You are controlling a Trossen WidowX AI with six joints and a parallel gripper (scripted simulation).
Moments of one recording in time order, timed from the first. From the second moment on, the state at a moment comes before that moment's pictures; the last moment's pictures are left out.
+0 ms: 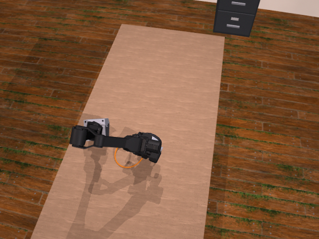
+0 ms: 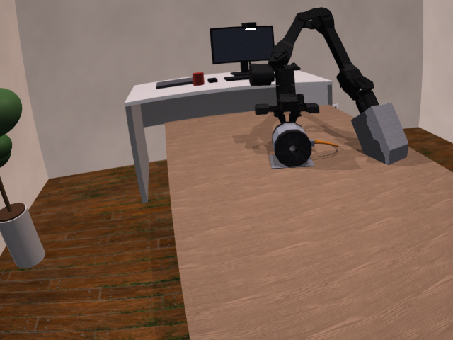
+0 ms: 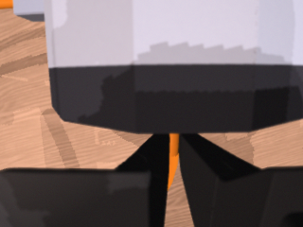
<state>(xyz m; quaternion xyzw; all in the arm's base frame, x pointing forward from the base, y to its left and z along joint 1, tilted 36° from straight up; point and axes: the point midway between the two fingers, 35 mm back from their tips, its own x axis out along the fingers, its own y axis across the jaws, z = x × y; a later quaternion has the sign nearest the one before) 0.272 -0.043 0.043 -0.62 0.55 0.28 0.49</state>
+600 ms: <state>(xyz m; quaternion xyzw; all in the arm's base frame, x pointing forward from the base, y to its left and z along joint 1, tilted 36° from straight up) 0.266 -0.046 0.049 -0.62 0.56 0.29 0.48</state>
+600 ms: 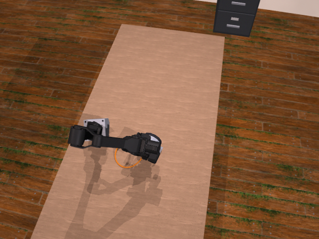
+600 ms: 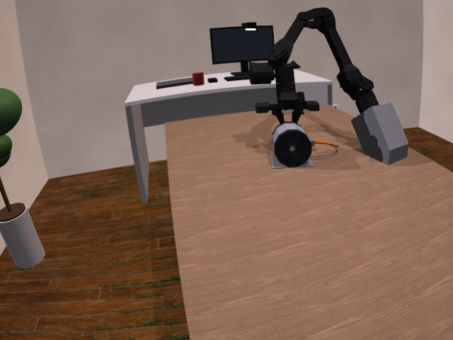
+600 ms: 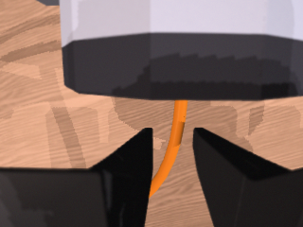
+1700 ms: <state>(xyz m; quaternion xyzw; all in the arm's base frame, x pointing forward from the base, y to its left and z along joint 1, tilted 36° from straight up) 0.270 -0.048 0.043 -0.62 0.55 0.28 0.48</state>
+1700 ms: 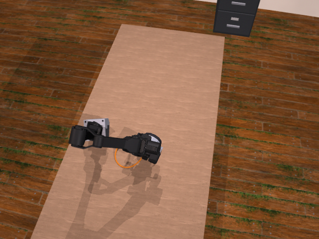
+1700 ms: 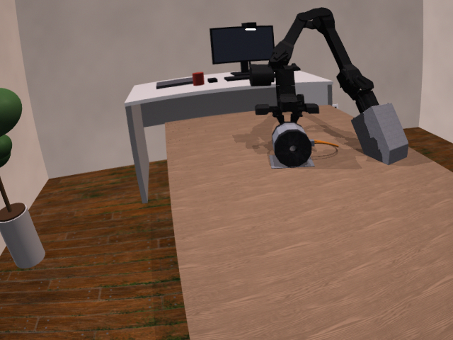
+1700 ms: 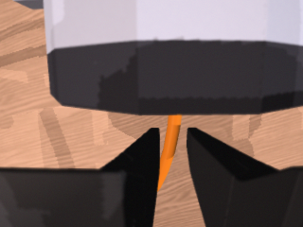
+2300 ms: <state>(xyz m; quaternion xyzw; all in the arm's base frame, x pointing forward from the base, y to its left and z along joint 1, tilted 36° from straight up) 0.271 -0.045 0.042 -0.62 0.55 0.28 0.49</state>
